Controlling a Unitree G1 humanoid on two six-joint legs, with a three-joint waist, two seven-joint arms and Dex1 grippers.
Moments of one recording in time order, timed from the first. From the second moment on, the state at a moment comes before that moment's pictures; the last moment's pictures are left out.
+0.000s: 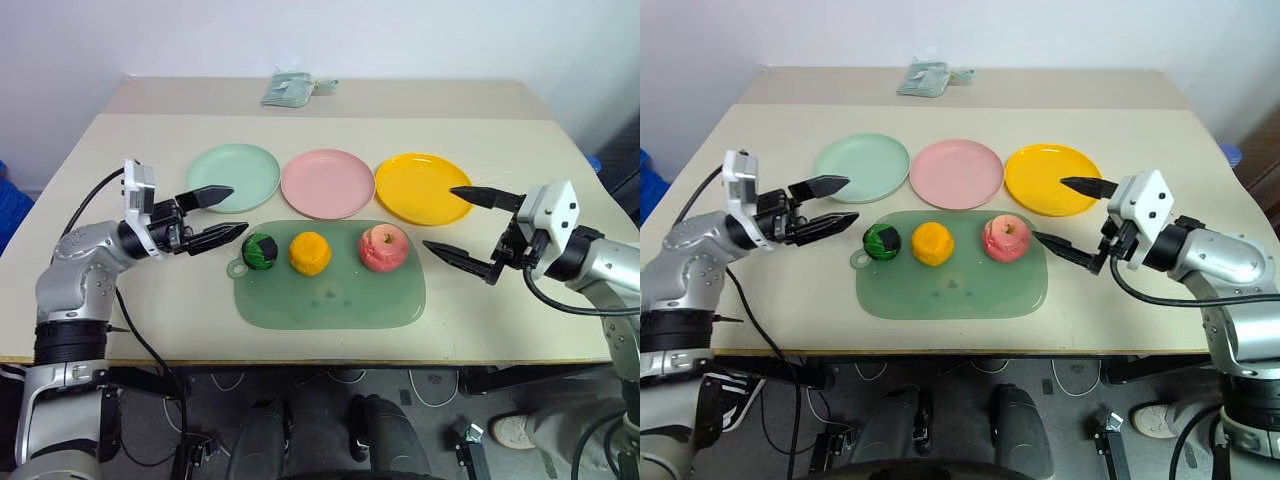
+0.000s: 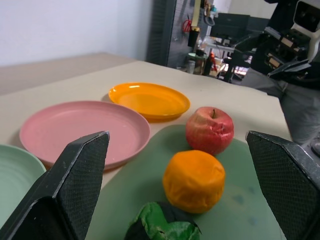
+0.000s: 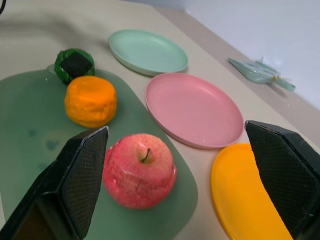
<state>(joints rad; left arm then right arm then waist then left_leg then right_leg) -0.49 0.63 0.21 0.24 -0.61 0.31 -1.30 -0.21 -0.83 -0.25 -0.33 0.49 0.31 0.94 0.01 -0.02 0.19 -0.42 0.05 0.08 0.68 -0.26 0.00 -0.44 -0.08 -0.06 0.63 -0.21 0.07</state>
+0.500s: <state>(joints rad) -0.57 0.67 0.21 0.34 -0.60 0.34 -1.36 -0.24 -0.82 -0.23 -0.34 0.47 0.32 0.91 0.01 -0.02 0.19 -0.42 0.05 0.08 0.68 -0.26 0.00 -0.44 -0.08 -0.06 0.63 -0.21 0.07</state>
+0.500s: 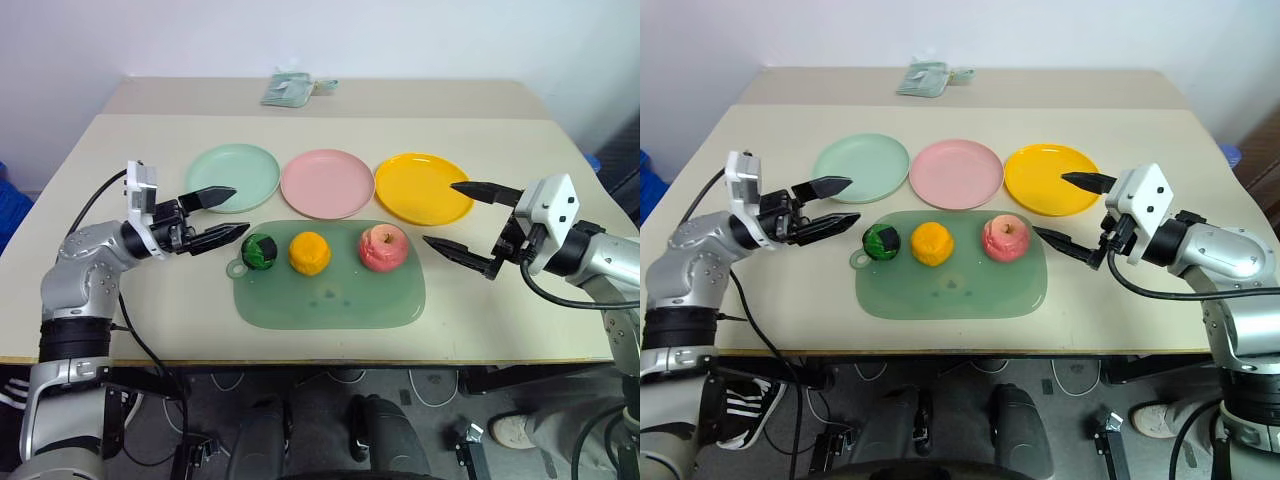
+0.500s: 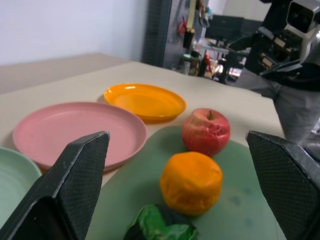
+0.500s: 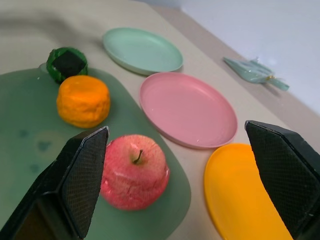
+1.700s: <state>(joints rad) -0.65 0.56 0.01 0.61 -0.32 -0.03 -1.49 -0.31 -0.89 -0.12 -0.68 0.69 0.69 0.84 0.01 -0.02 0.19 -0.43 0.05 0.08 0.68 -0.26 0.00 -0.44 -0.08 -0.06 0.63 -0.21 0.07</state>
